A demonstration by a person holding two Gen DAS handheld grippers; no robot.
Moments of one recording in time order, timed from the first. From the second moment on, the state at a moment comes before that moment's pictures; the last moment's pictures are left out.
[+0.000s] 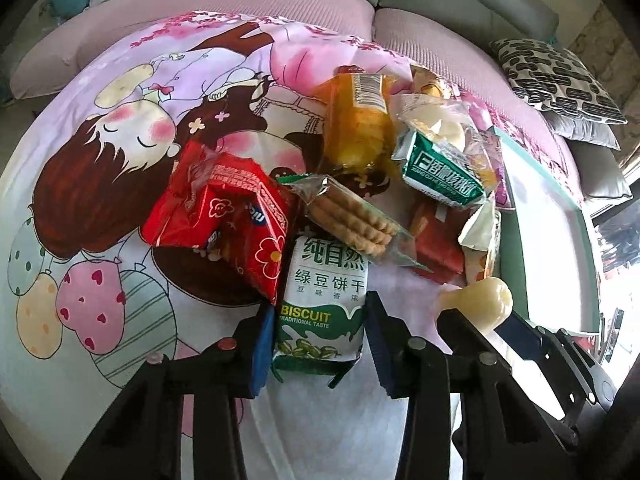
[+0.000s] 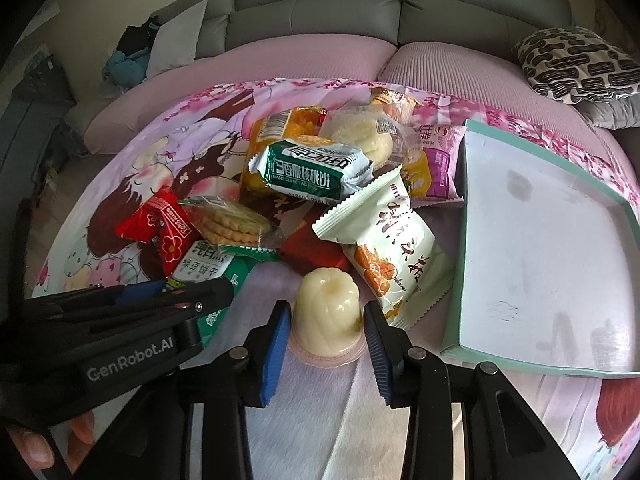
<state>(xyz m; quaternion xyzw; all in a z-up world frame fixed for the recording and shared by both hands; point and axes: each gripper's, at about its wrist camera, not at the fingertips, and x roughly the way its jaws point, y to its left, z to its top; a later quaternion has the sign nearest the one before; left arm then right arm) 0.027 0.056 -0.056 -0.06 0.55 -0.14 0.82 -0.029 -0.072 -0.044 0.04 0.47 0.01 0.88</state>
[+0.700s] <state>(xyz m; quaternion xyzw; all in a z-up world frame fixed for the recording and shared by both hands) 0.009 0.066 -0.022 -0.06 0.52 -0.16 0.84 -0.045 -0.084 -0.012 0.06 0.42 0.01 0.91</state>
